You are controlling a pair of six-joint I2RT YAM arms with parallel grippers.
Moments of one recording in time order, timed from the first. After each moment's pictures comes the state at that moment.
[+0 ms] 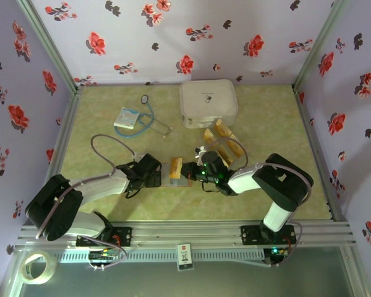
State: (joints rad) left arm -0.77 1.37 0.59 -0.42 -0.35 -0.70; right arm 0.83 1.70 0.52 0.69 -0.27 0.99
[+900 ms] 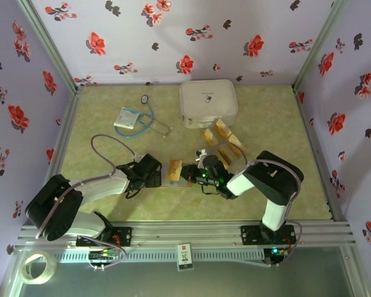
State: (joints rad) left arm -0.77 1.37 0.58 -0.42 -0.35 -0.70; right arm 0.84 1.79 0.47 0.88 -0.30 1.07
